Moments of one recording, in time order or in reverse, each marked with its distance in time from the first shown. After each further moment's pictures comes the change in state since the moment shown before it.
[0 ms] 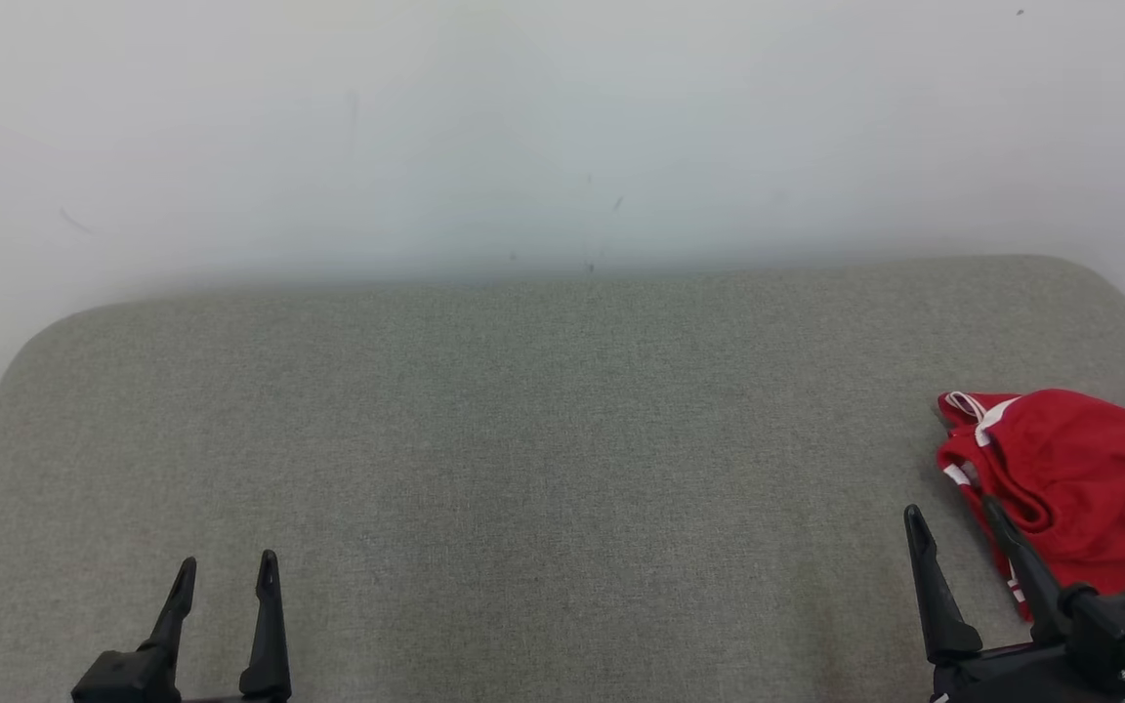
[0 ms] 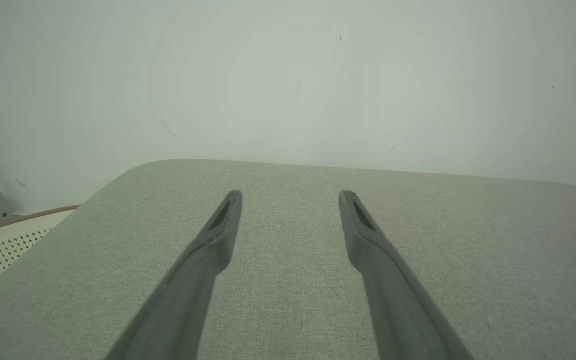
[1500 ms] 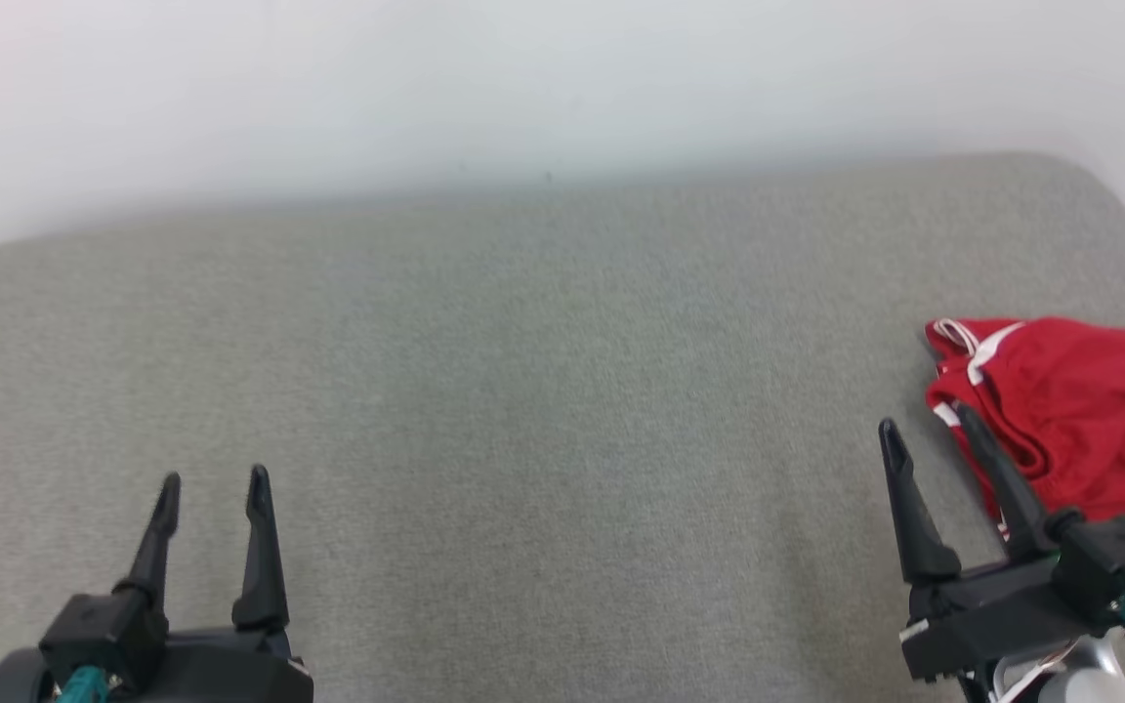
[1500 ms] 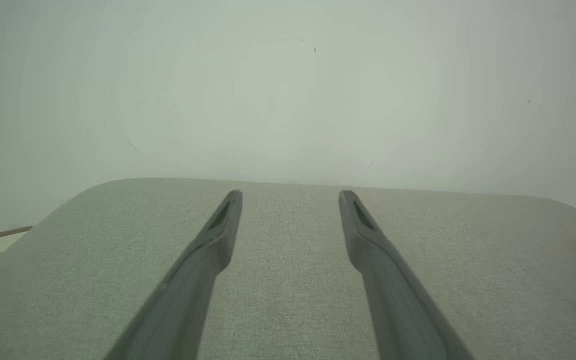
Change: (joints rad) left arm -0.094 0.103 -0.101 -0.191 -0.101 0.157 0.003; right arm -0.154 -0.031 0.065 0.012 0.041 0.000 -0.040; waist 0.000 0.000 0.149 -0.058
